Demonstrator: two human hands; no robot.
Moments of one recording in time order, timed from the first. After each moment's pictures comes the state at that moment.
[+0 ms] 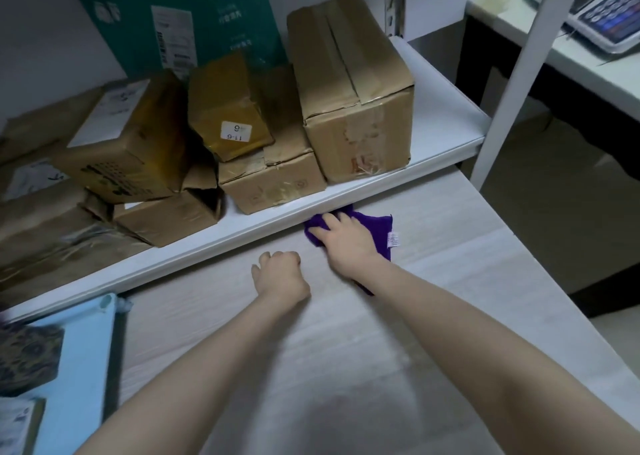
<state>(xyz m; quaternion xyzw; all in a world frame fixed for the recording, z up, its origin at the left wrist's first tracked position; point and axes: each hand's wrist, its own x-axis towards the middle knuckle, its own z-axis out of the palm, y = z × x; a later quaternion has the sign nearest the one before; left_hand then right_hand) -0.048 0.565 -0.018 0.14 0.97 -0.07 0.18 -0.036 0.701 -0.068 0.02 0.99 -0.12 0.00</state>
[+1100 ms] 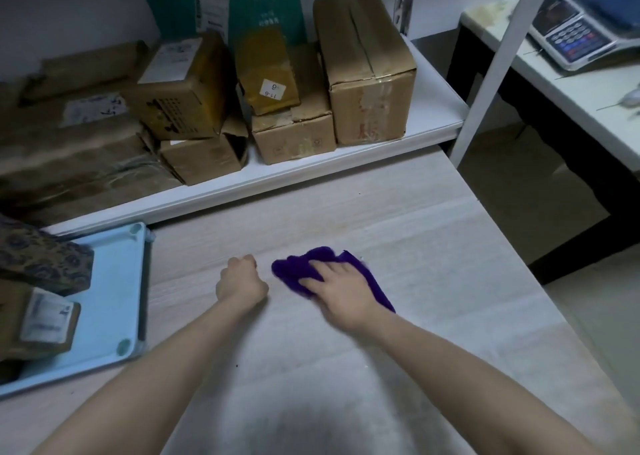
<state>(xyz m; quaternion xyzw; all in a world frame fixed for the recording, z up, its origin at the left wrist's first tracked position) 0.030 0.434 -0.012 0.03 0.98 0.05 0.21 0.140 0.603 -0.058 -0.08 0.99 -0.15 0.00</state>
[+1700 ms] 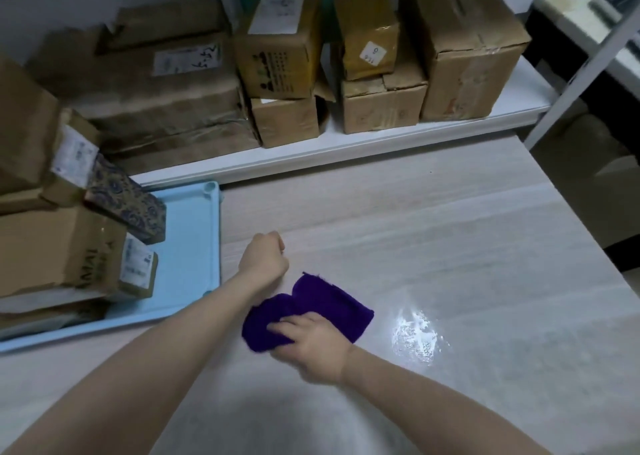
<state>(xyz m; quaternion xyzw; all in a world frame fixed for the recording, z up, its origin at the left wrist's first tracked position) 0.005 0.318 -0.009 0.09 0.96 0.15 0.20 0.166 0.407 -0.074 -0.32 0.92 -0.24 0.07</state>
